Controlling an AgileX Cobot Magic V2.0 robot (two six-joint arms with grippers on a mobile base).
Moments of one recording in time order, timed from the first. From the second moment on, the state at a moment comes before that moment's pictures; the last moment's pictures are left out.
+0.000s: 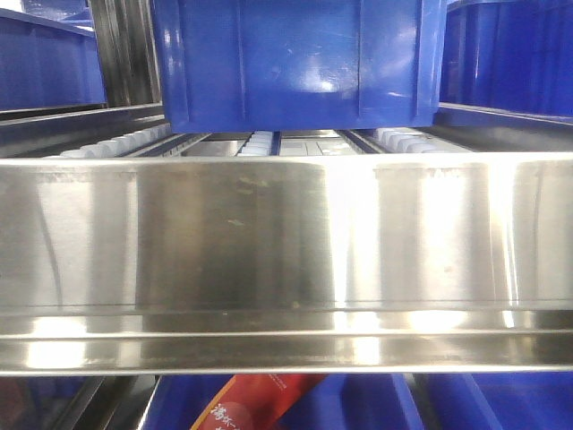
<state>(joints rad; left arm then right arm) -0.49 1.27 -1.60 0.20 0.97 -0.30 0.28 1.25 -1.52 0.10 1.14 0.08</state>
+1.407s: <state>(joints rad) -0.49 1.27 -1.60 0.24 0.76 -0.27 0.28 1.24 -1.53 0.10 1.13 0.09</state>
